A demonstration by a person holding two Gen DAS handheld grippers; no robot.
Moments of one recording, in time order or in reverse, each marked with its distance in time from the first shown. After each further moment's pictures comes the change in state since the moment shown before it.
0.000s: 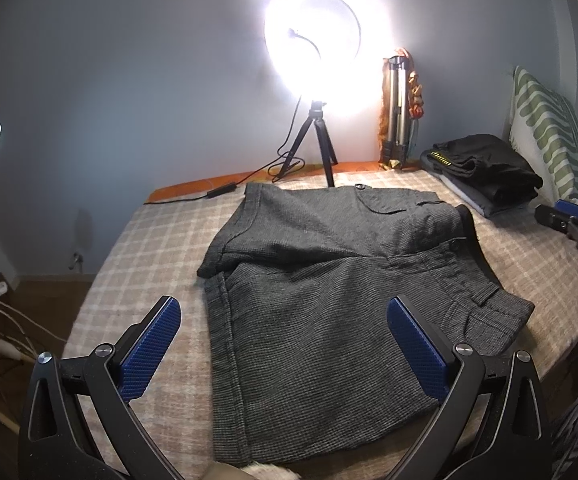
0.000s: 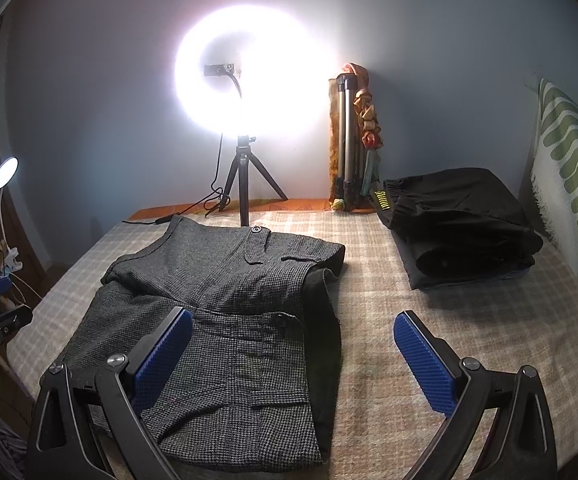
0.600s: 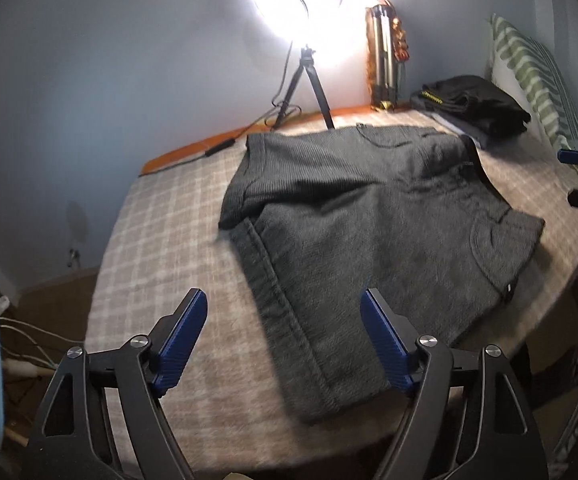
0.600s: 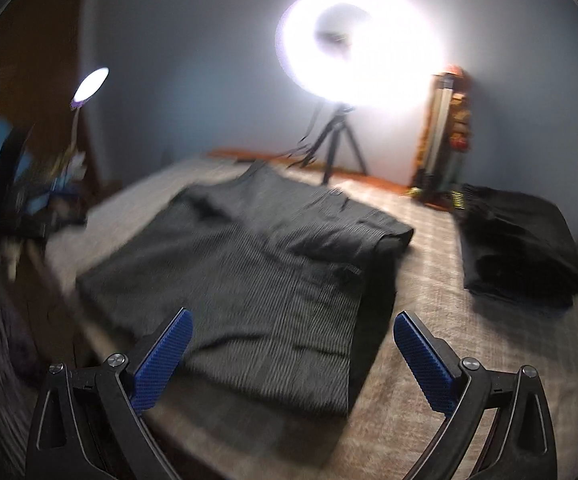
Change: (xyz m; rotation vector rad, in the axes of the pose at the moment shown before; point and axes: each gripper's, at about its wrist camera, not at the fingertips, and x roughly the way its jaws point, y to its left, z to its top) left arm 0.000 0.053 -0.030 0.156 0.158 -0.080; right arm -0.018 0.031 -0.035 -0.372 0.139 0.227
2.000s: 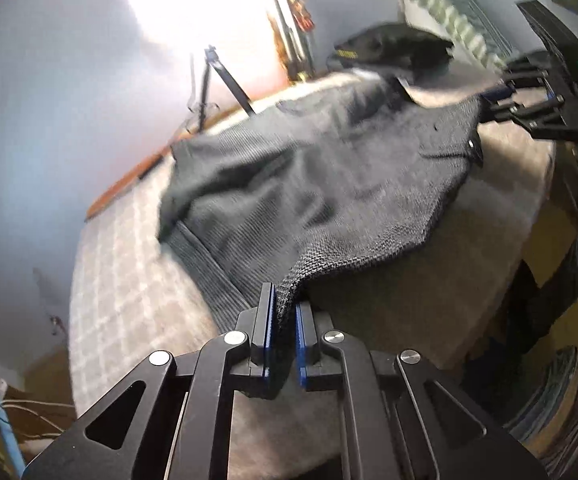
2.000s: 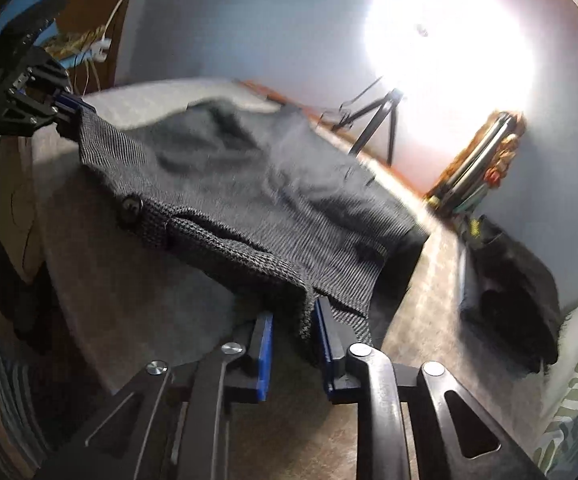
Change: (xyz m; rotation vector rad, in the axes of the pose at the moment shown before) left arm 0.015 -0.036 -0.016 0.293 -0.038 -0.101; right arm 0.035 0.035 -0.009 -0.250 0.054 -0.130
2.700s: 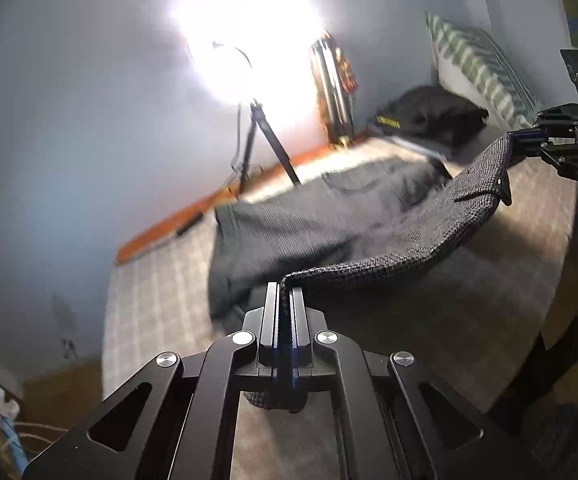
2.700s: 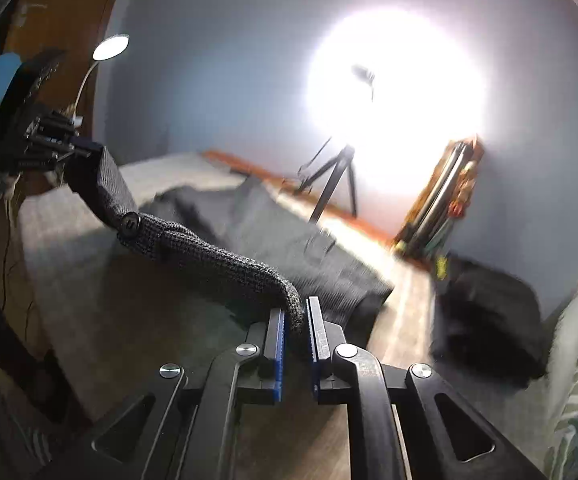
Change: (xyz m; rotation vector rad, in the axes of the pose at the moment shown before) left arm -0.017 0.049 0.059 -0.069 -0.149 0.054; right arm -0.033 -0.040 0.046 0.114 -0.173 -0.045
